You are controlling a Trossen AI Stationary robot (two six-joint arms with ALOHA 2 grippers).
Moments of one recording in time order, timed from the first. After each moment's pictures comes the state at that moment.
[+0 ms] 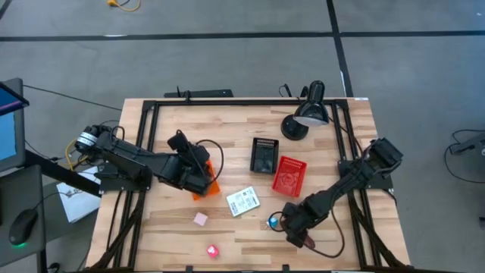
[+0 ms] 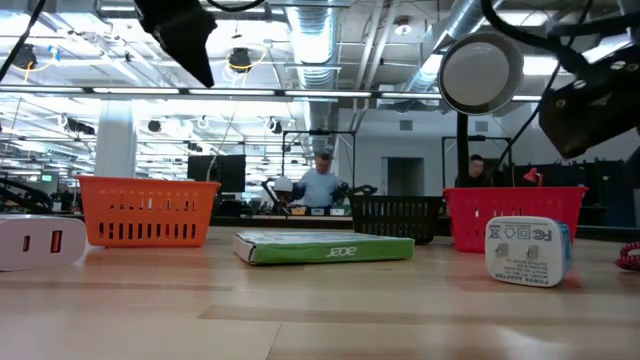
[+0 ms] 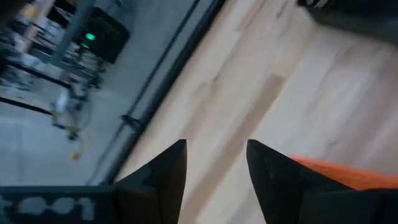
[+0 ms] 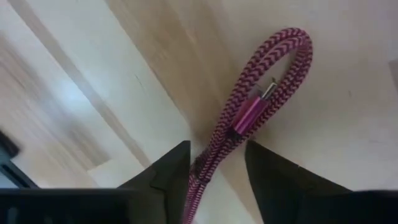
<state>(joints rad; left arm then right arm) -0.33 1.50 1.27 -1.33 -0.93 -0.81 0.63 1.81 1.00 -0.64 -0.19 1.12</state>
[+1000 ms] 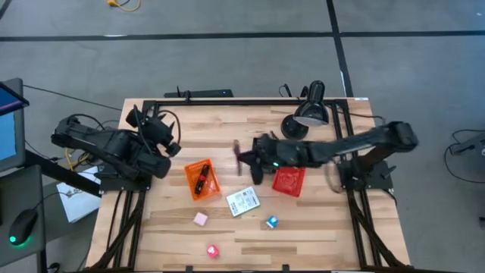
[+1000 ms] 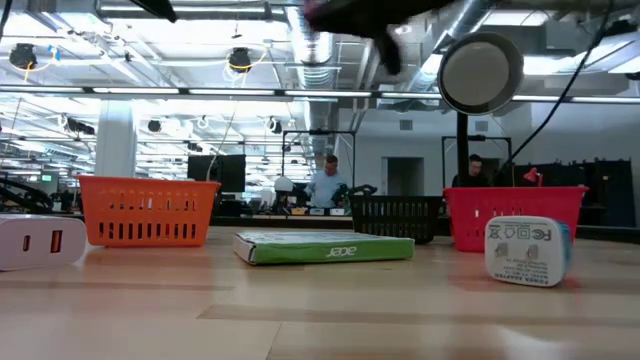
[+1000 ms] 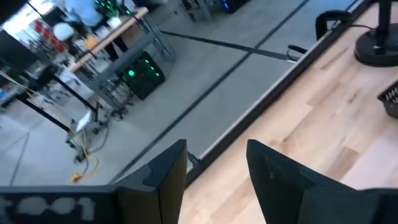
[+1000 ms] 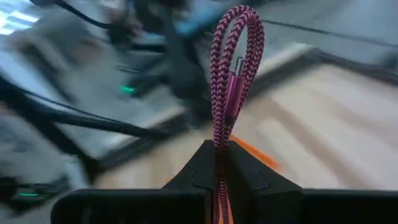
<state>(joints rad) -0.34 1.10 1.27 -1.56 -1.18 -0.90 0.08 1.56 1.00 0.36 0.12 0.44</state>
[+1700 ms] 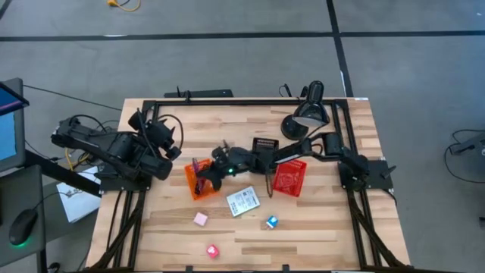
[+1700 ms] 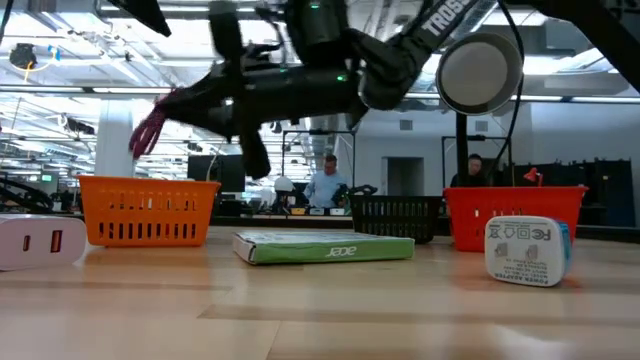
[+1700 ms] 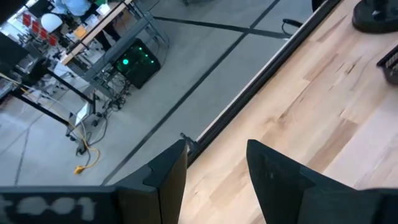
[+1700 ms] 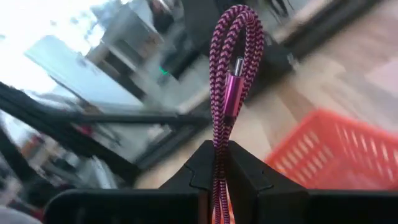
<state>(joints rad) -0.34 1.10 1.20 -1.57 -1.12 -0.90 0.03 2.25 1.46 0.59 -0.15 0.68</state>
